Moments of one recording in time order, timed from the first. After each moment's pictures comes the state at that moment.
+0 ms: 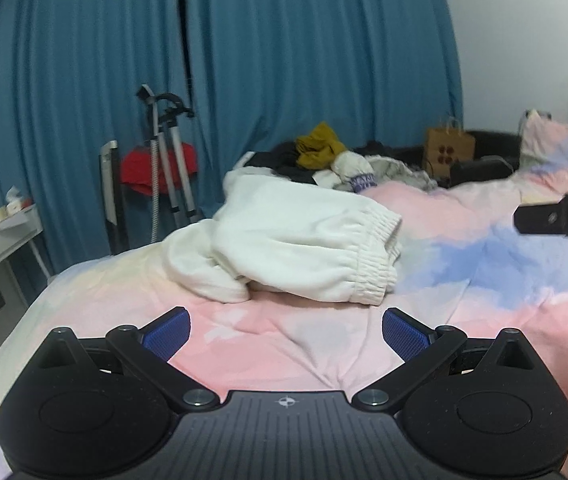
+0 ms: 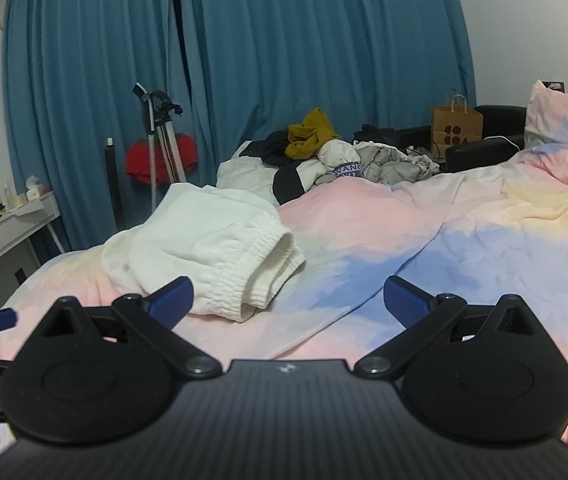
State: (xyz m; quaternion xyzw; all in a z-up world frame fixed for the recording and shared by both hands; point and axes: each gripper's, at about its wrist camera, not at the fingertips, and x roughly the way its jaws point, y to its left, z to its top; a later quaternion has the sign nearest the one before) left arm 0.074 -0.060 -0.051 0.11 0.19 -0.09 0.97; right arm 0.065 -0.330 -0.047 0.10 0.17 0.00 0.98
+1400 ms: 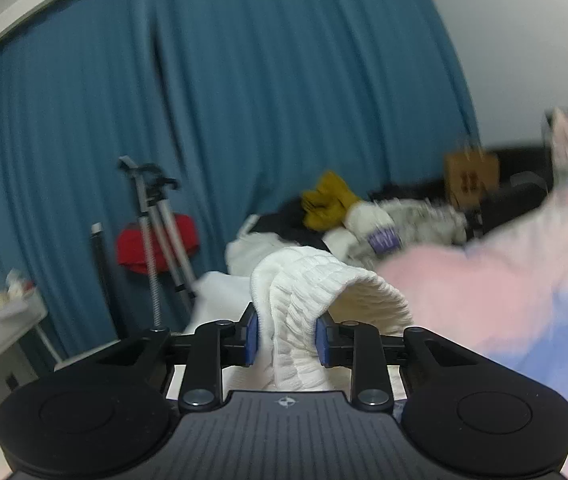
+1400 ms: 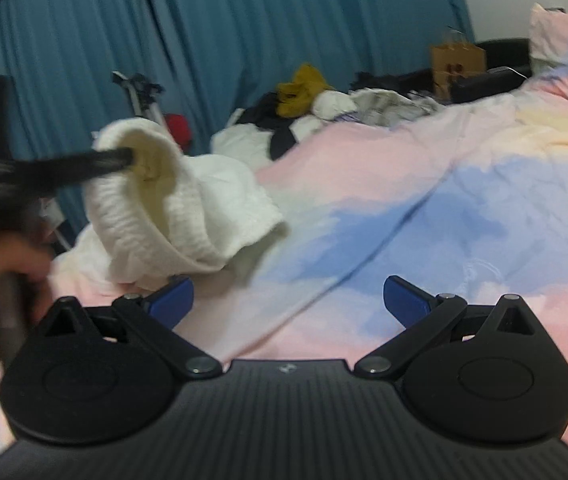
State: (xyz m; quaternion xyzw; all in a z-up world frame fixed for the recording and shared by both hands) left arm 0.237 -0.155 -0.025 0.15 0.09 -0.04 0.98; right arm 0.126 -0.373 -0.106 0.17 0.21 0.04 0.96
